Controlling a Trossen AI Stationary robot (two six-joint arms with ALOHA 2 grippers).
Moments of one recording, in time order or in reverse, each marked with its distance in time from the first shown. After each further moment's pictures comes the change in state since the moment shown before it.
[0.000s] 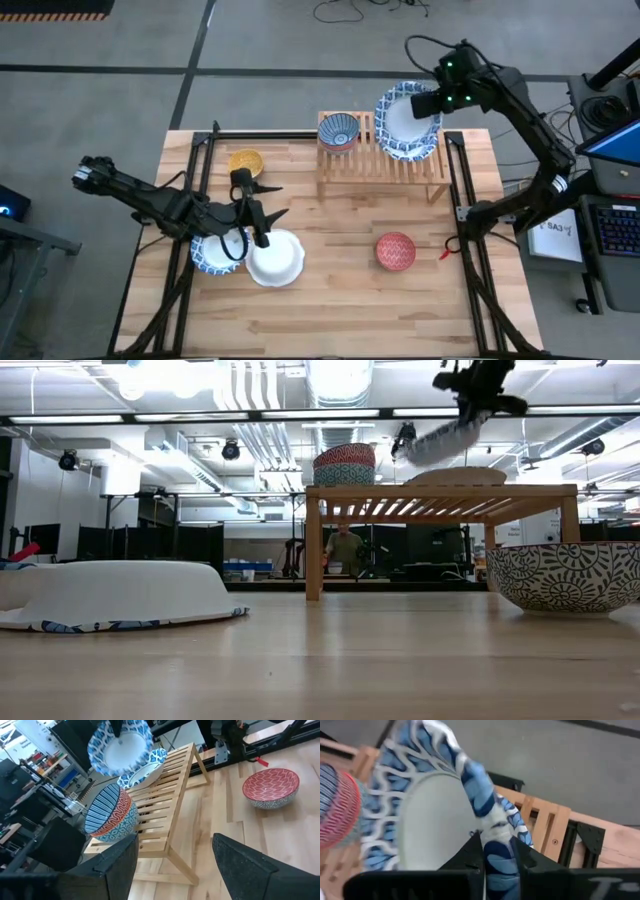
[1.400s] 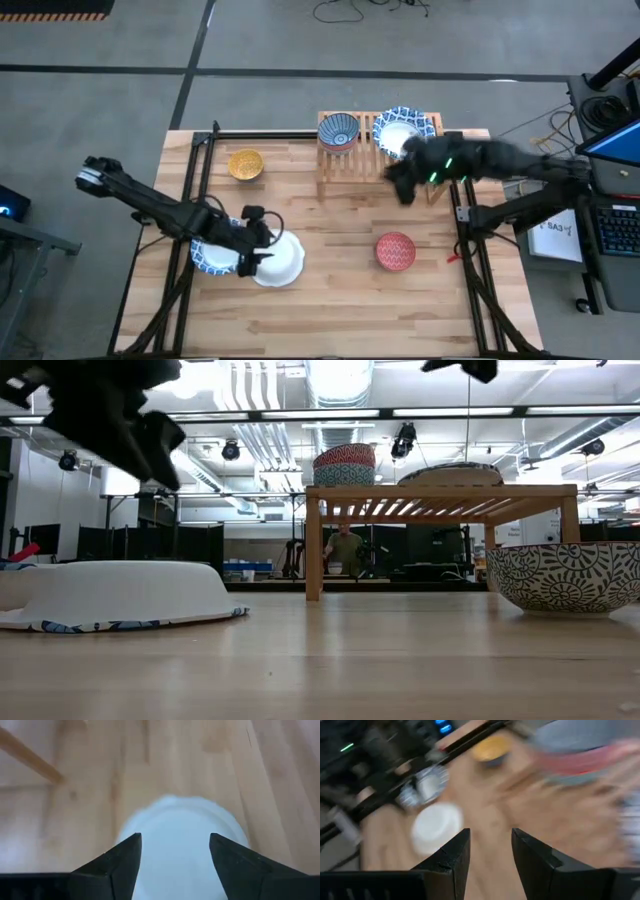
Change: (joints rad) left arm -0.009 0.077 -0.242 -0.164 0.549 -0.417; right arm 0.856 -0.272 -0.420 0.501 0.095 0.189
